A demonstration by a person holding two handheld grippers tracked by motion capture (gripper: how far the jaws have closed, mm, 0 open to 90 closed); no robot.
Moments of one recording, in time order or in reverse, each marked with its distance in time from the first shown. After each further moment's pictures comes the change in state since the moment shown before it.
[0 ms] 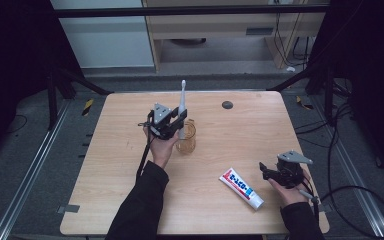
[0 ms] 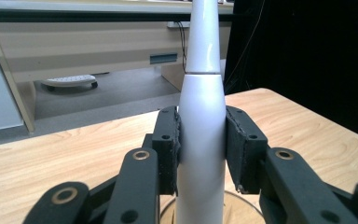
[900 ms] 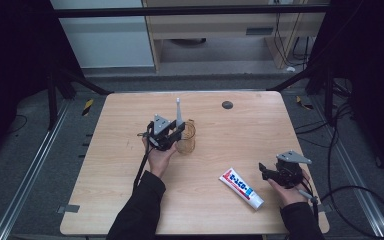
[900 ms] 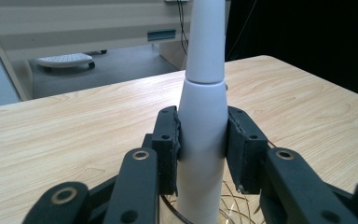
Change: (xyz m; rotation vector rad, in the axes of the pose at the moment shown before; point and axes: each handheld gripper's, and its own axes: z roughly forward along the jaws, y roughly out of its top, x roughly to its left) left arm 0.002 -0.035 -0.008 0.074 -0.011 0.009; right arm 0.001 0.000 0.001 0.006 -0.003 -0.010
